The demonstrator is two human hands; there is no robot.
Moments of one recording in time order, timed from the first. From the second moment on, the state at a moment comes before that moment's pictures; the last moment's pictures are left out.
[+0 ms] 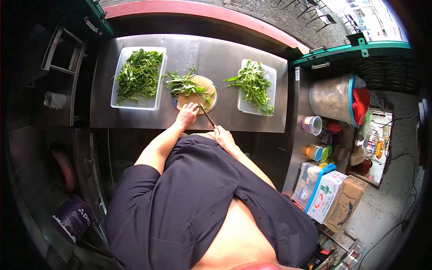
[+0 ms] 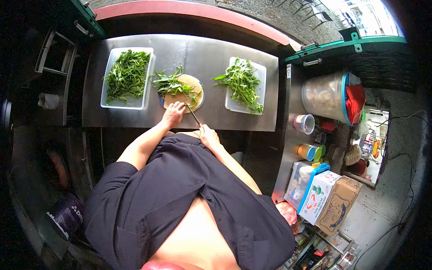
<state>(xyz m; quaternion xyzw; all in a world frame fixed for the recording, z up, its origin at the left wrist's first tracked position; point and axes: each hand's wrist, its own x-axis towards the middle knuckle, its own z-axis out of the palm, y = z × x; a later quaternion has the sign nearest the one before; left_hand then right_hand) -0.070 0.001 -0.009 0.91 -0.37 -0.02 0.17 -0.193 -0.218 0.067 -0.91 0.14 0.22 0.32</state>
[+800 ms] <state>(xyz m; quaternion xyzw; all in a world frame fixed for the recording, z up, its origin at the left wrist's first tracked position) -0.075 -0.003 -0.014 0.91 -0.38 -0.09 0.13 -0.195 -0.214 0.072 -0.92 0.12 0.23 0.28</state>
